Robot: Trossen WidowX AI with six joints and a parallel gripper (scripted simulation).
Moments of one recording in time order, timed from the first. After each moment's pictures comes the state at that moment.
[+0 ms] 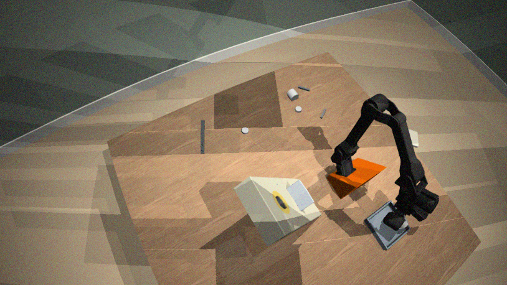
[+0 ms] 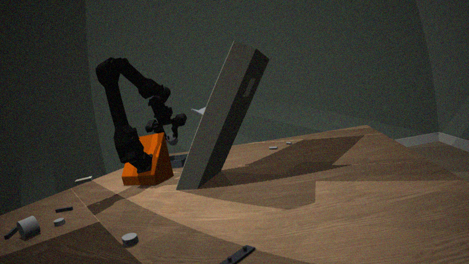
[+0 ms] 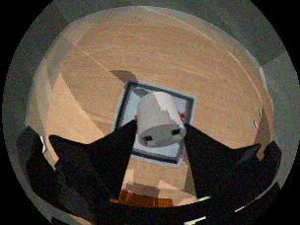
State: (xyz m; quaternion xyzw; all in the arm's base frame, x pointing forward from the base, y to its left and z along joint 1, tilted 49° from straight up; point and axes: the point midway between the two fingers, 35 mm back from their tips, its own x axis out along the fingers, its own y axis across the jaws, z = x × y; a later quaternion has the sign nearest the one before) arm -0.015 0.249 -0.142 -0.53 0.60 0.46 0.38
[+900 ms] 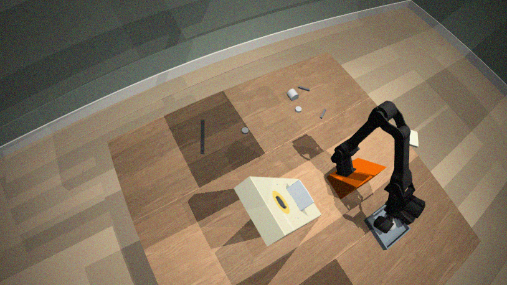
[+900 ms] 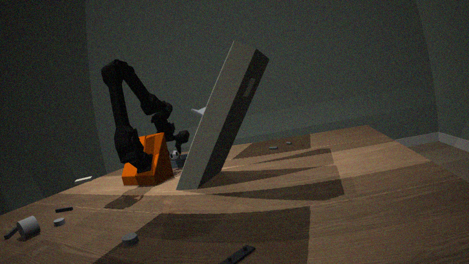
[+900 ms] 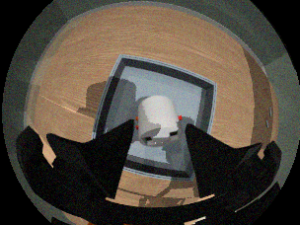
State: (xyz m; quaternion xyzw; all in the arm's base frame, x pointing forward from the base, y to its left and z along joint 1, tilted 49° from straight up) arm -0.024 0.194 -0.188 -0.53 0.60 0.46 0.37
